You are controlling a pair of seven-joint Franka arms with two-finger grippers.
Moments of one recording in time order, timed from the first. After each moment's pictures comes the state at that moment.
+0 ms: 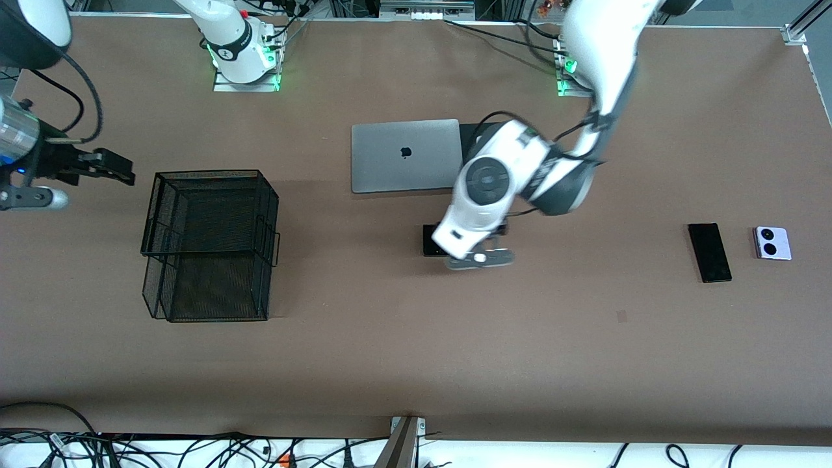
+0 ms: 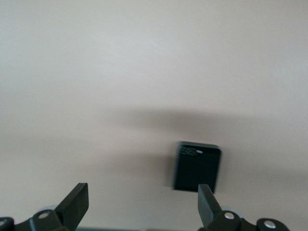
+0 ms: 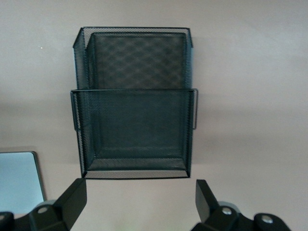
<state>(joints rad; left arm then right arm) -0.47 0.62 -0.09 -1.36 0.02 1.89 -0.73 0.01 0.15 0.04 -1.54 -0.04 1.58 0.03</state>
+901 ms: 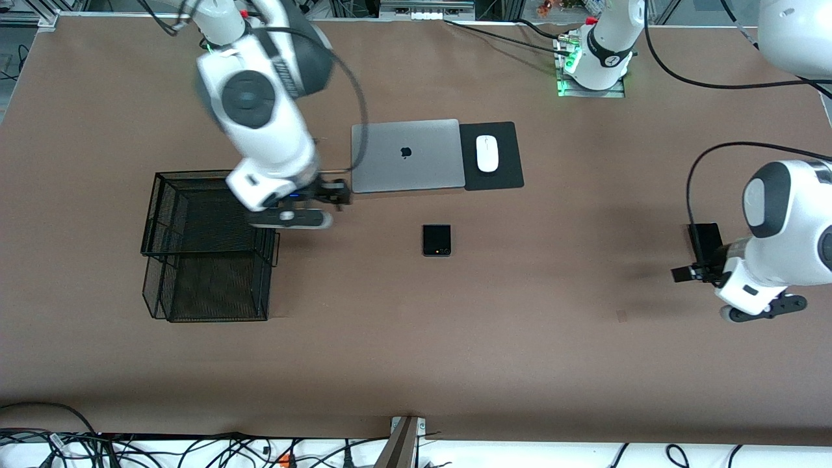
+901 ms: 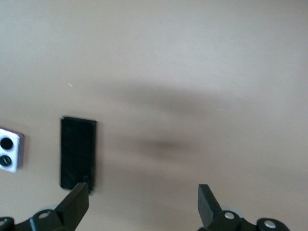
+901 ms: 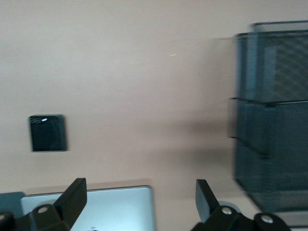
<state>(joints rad) 0.17 0.55 -0.08 -1.47 0.18 1.89 -0.17 0.55 0.41 0.05 -1.51 -0.04 1.91 0.62</state>
